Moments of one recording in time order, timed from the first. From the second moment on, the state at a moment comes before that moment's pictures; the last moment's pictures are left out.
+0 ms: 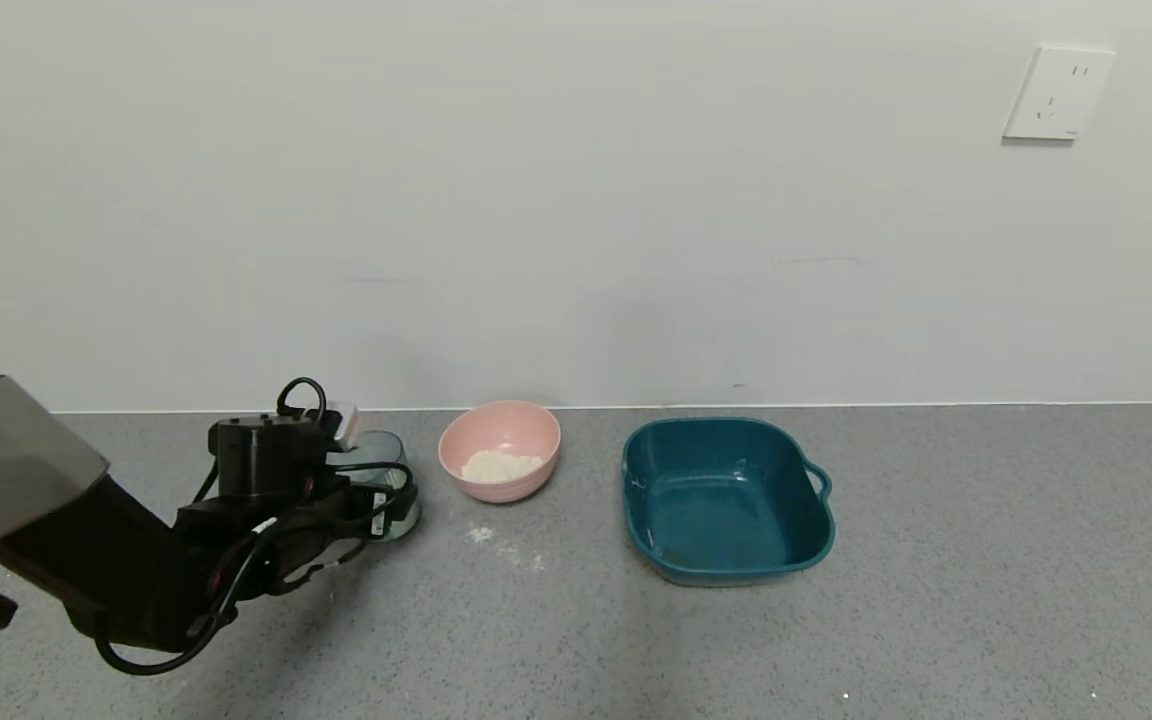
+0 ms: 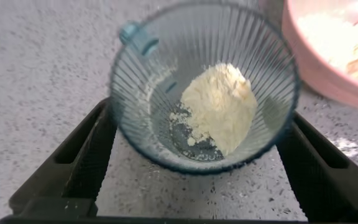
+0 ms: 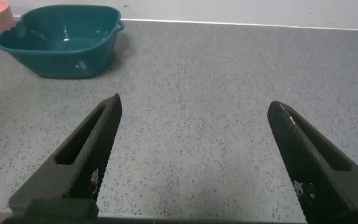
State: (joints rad) left arm -0.11 2.02 -0.68 -0.87 0.16 0.06; right arm 0.00 0.00 0.00 0.00 0.00 0.00
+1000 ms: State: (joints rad) left arm -0.11 1.30 -0.48 -0.41 0.17 0.06; right arm 0.00 0.00 0.00 0.00 0.00 0.00
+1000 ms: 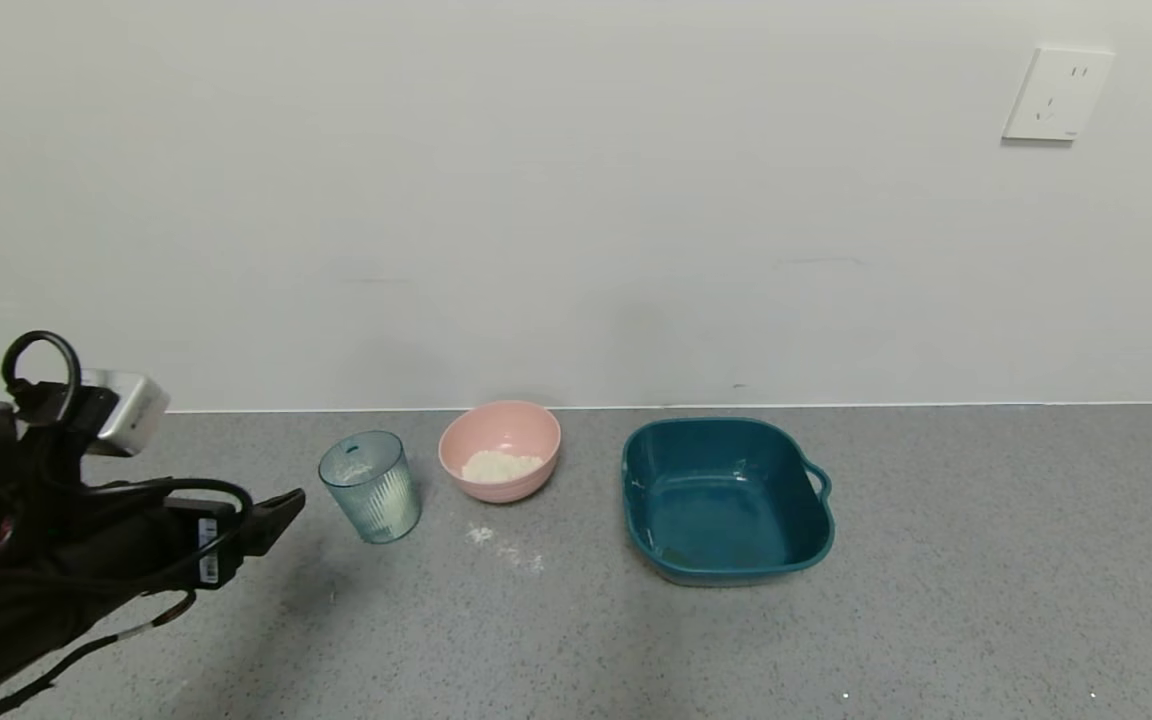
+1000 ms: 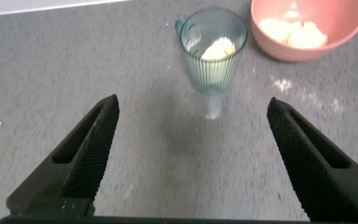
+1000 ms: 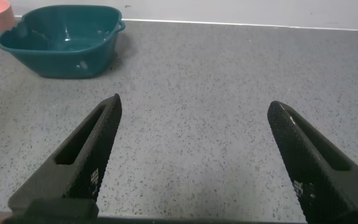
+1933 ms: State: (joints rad) left arm -0.10 0.53 -0.32 0.13 0.29 0.05; right arm 0.00 0.00 0.00 0.00 0.00 0.00
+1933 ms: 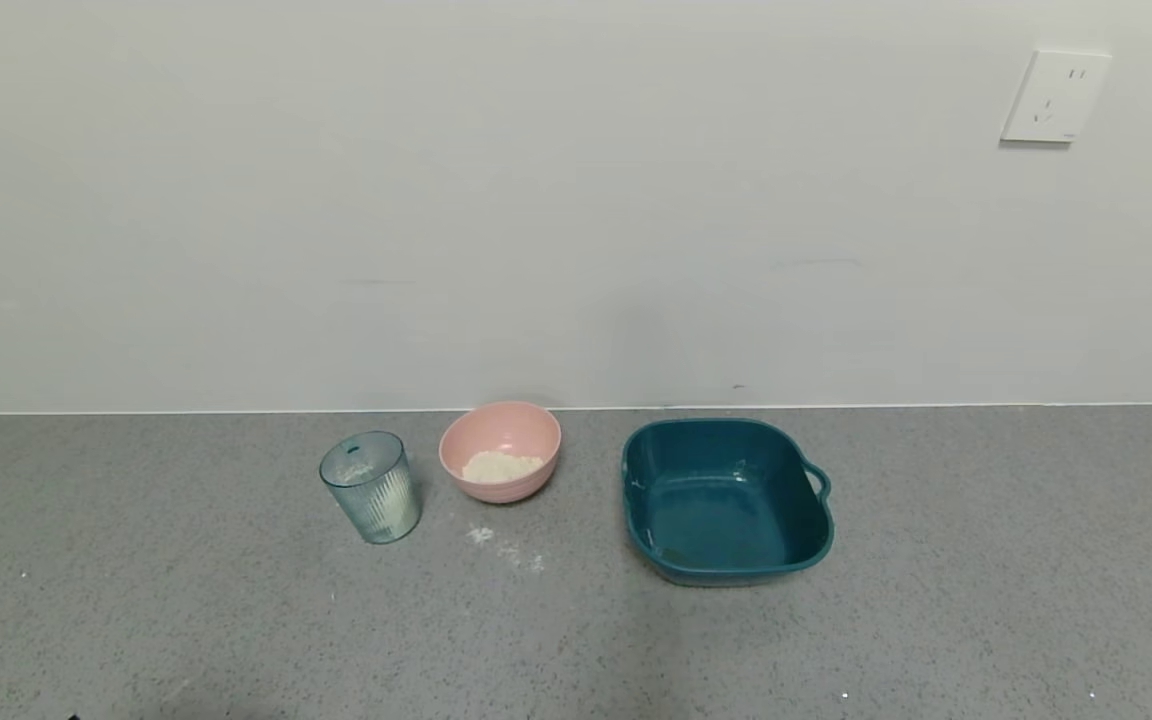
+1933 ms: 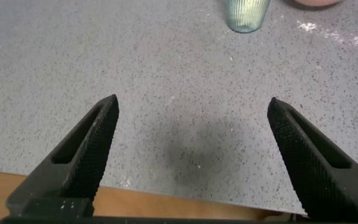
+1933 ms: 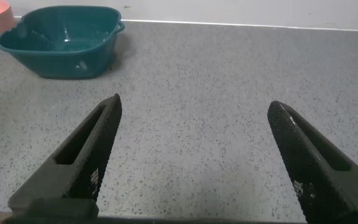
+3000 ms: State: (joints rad) left arm 0.00 0.01 -0.11 -0.05 0.15 0.12; right arm 0.00 0.00 0.00 0.00 0.00 0.00
